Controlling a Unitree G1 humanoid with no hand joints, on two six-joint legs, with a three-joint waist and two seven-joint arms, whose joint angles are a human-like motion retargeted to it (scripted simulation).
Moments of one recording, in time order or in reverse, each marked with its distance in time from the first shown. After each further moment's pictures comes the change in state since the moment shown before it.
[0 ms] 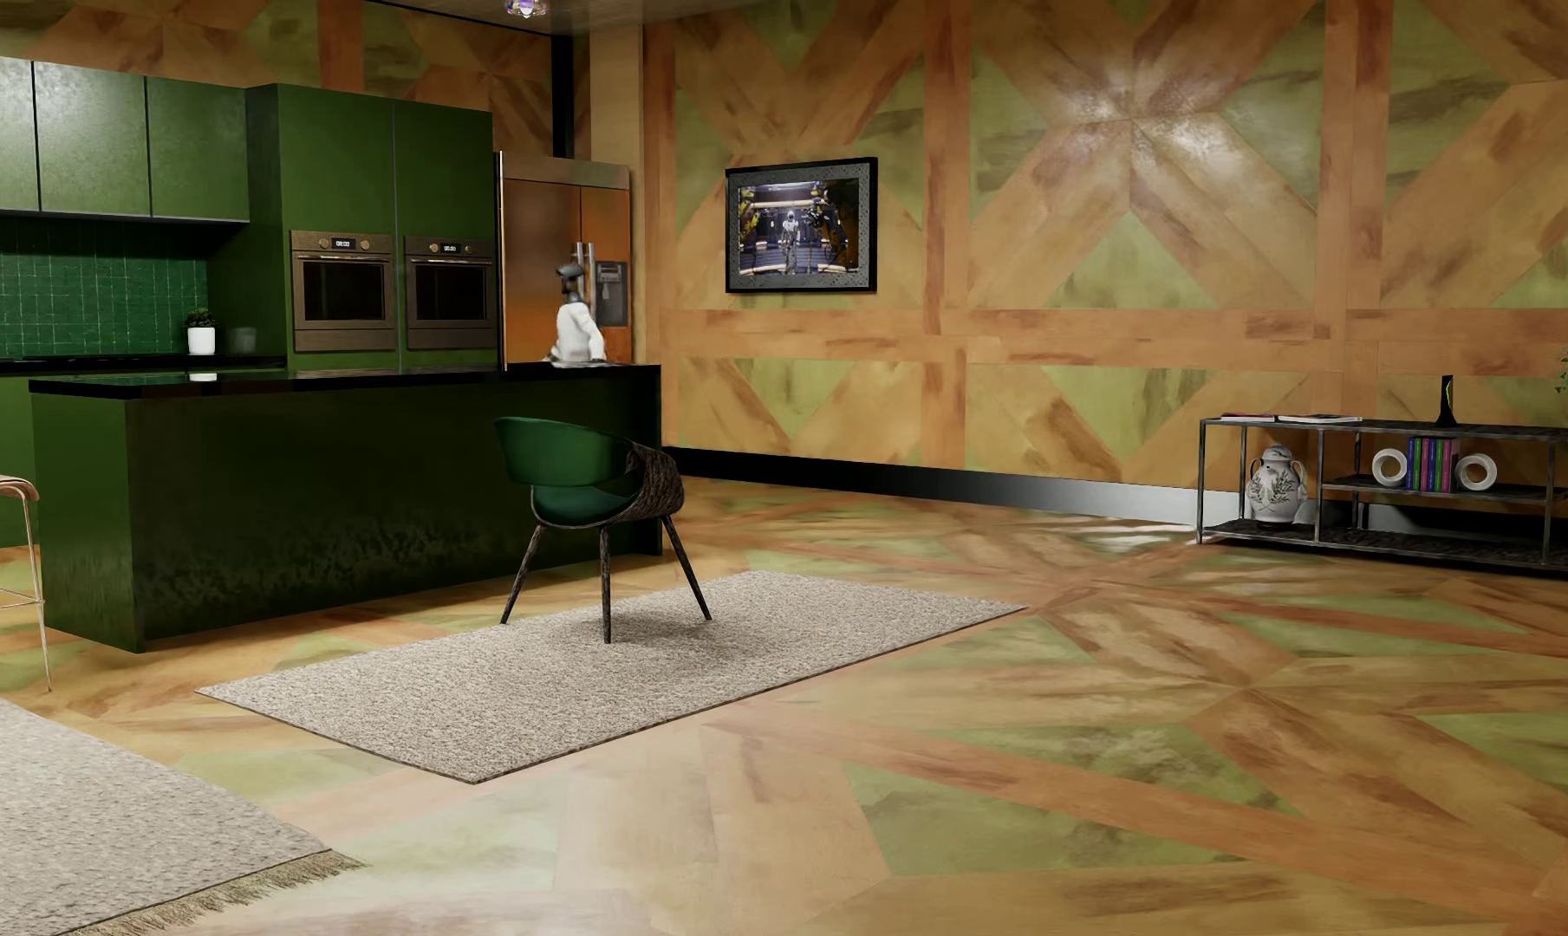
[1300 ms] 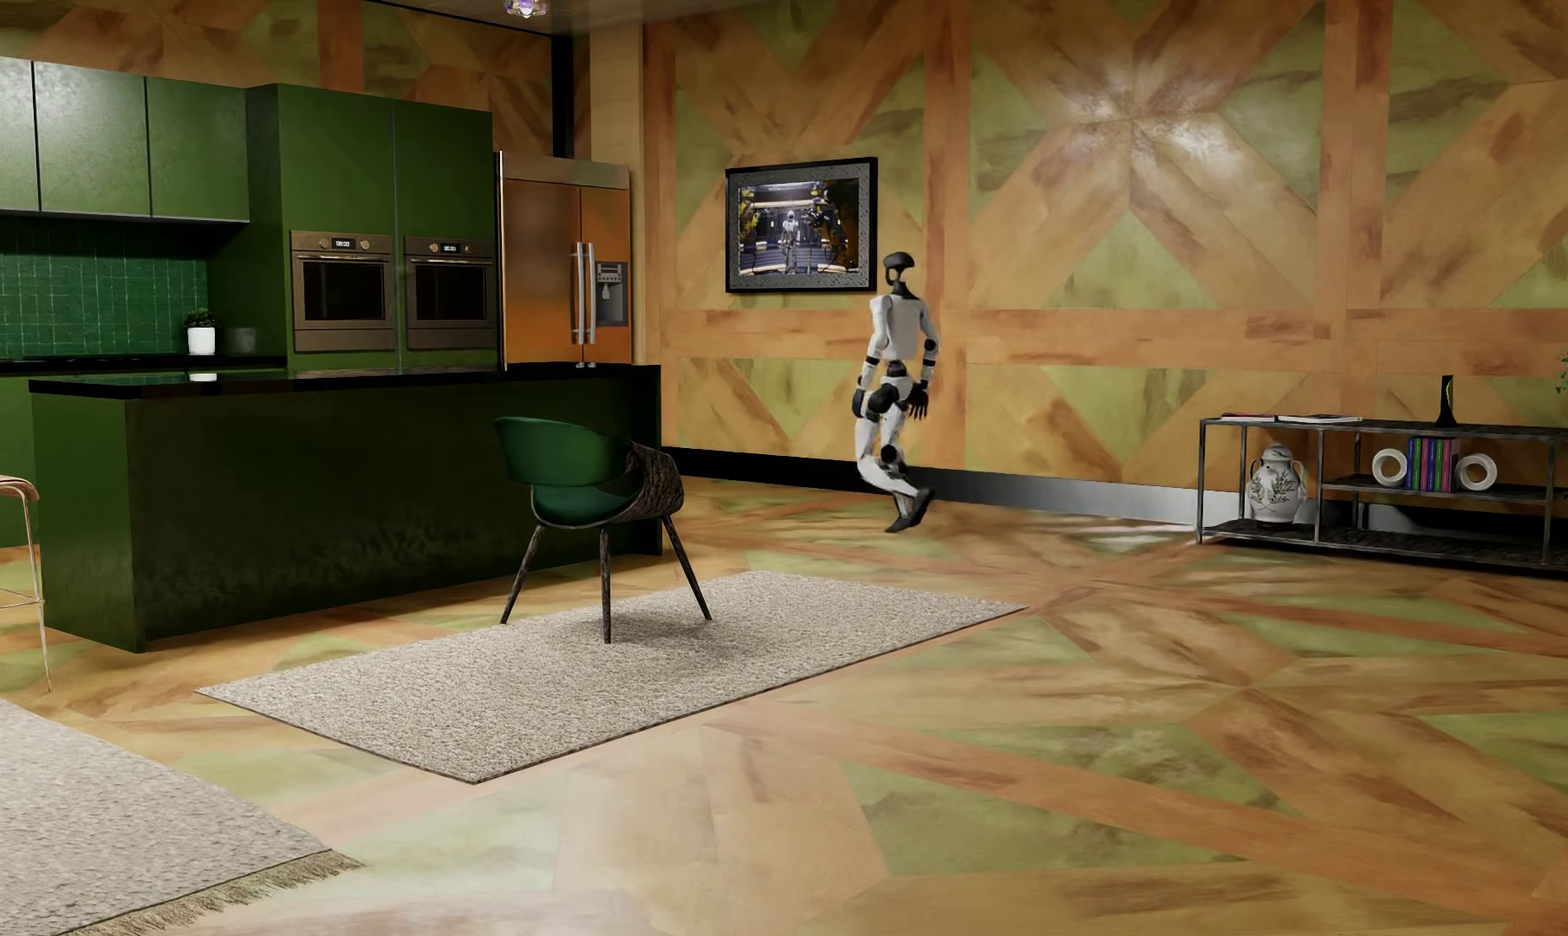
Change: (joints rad) body 0.416 -0.652 -0.343 -0.038 0.175 0.095 0.000 0.000 0.000 0.842 0.149 -0.113 0.288 0.038 0.345 -0.063 0.102 0.000 0.000 -0.015 0.190 -0.163 0.279 0.000 0.000 0.000 0.000 0.000 0.000
